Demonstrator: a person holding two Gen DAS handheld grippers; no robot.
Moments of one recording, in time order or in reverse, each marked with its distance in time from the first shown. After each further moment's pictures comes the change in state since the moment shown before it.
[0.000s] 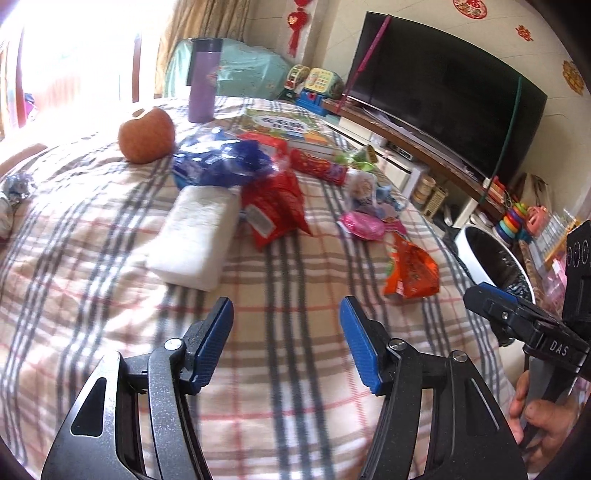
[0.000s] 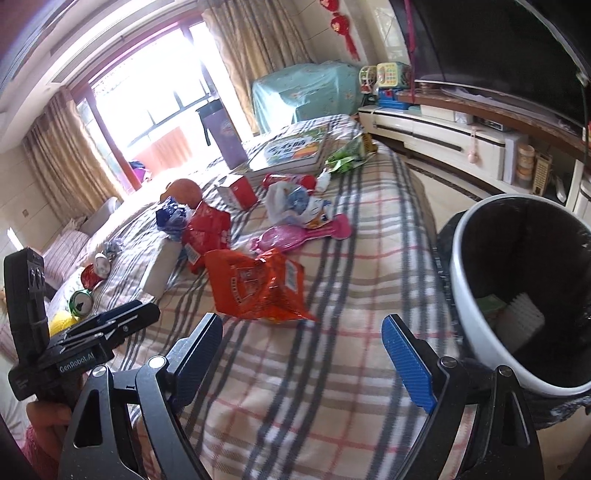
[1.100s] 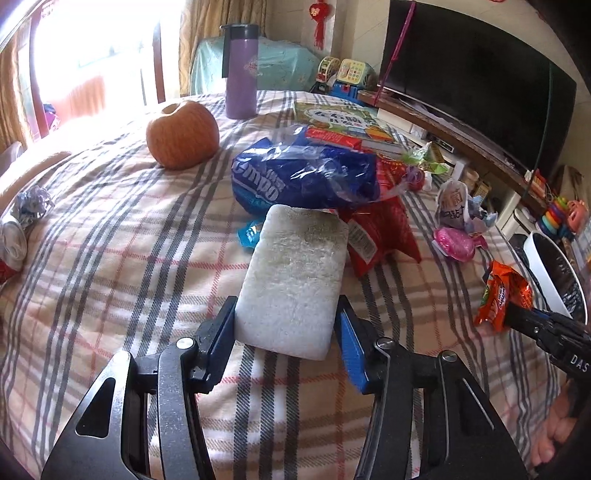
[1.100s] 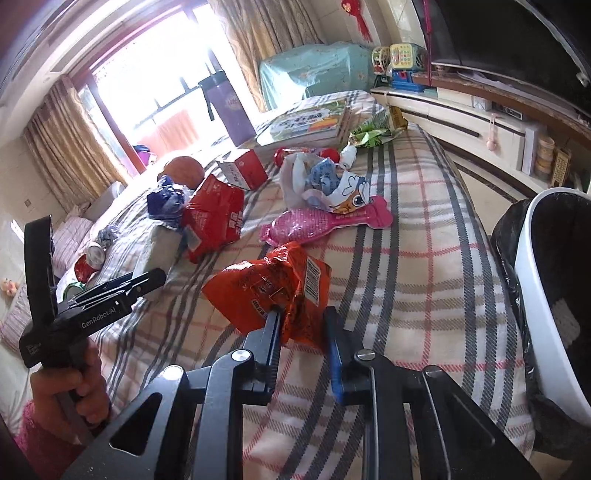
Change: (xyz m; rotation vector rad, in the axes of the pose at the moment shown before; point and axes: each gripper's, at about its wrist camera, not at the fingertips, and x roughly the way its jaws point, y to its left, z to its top) left arm 0.046 0.042 0.026 0.035 0.024 0.138; right arm 0.043 0.011 0.003 -0.018 0.058 0.025
